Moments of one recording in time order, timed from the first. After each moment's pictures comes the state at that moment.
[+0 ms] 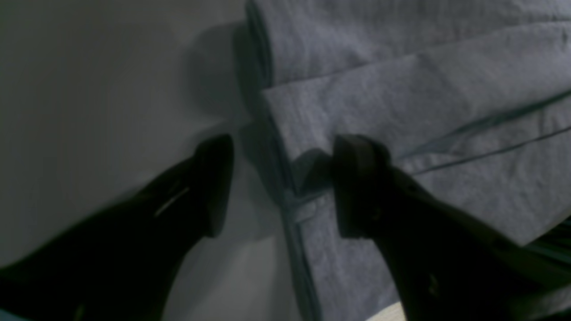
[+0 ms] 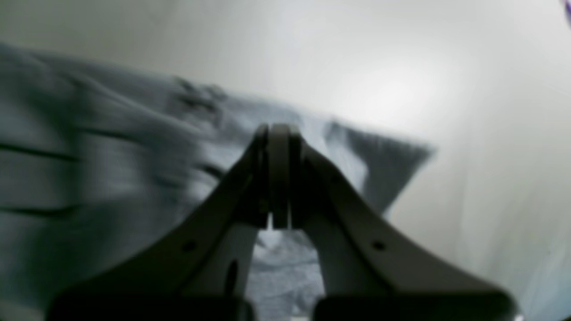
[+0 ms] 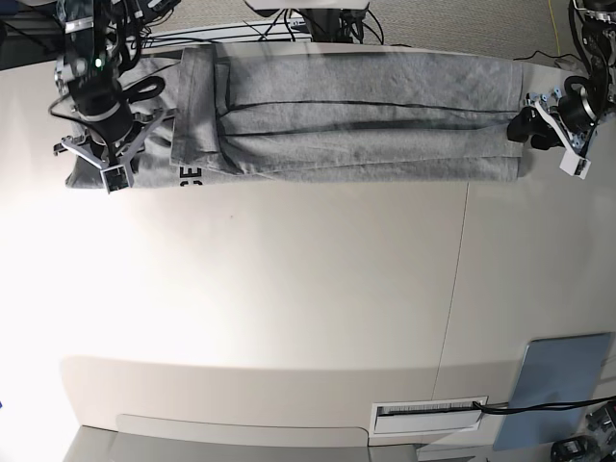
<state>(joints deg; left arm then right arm) 20.7 -33.8 -21.7 80.5 -49.3 -40.3 47.4 -25.5 24.4 8.0 121.0 8.3 5.6 -54.5</state>
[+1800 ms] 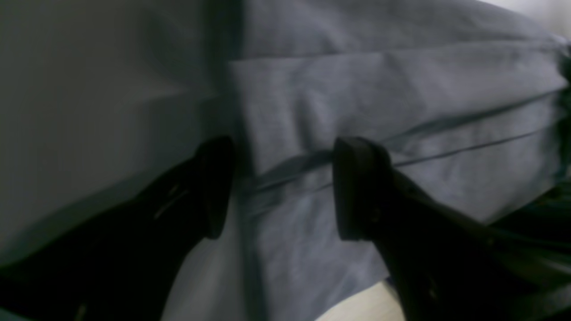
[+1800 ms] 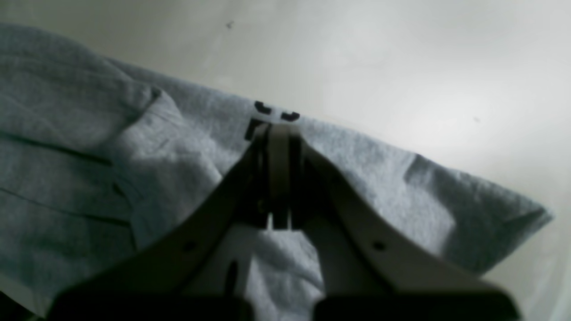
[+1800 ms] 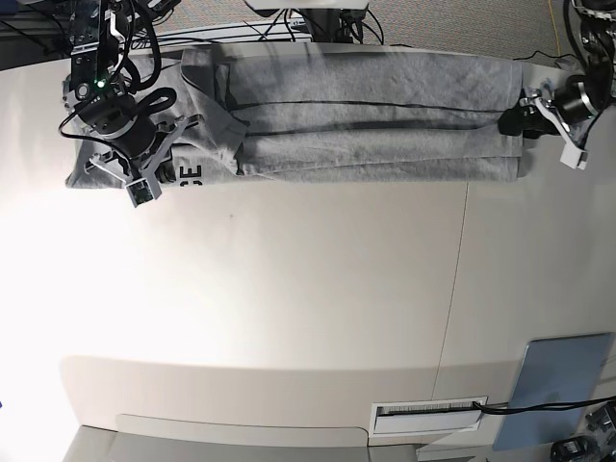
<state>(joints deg) 20.7 -32.1 -21.7 76.1 -62.9 -39.3 53.9 -19.9 19.9 7.8 118.6 16.6 16.8 -55.6</state>
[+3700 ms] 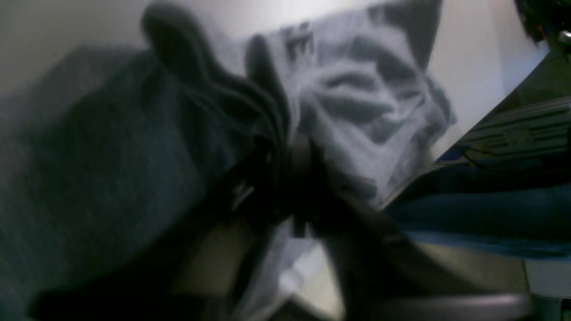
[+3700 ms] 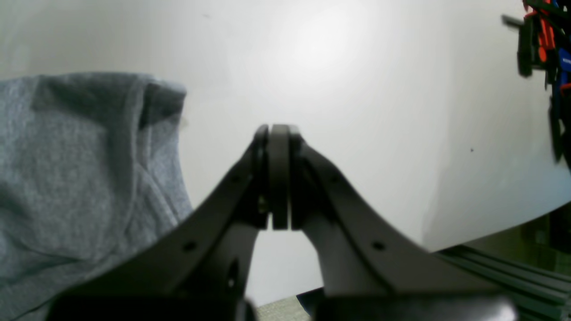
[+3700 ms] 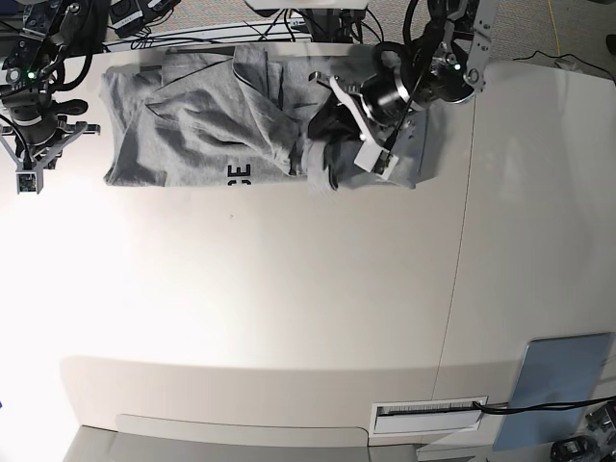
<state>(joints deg) 20.5 -9.3 14.7 117.7 -36.6 -10.9 49.0 -22.1 19.6 35.4 118.6 12.6 17.3 -61.6</state>
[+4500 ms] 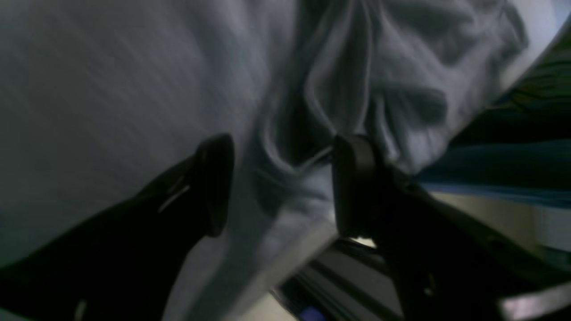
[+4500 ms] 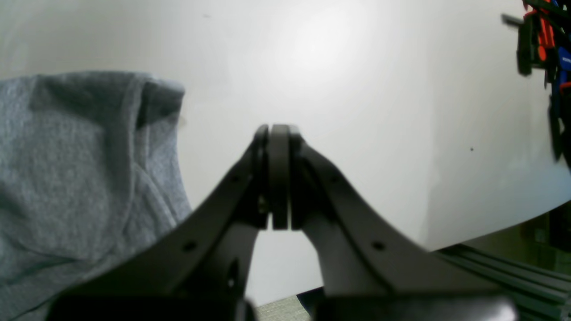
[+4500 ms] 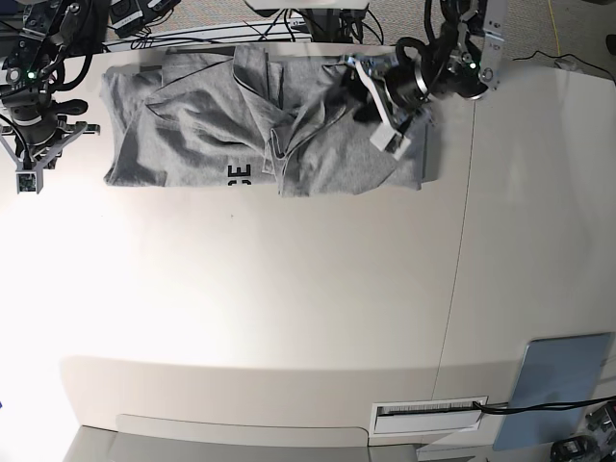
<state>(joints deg) 23.2 -9.3 7.3 108.8 -37.0 -22.0 58.1 -22.1 19.6 35.4 118.6 12.6 17.3 -61.6</state>
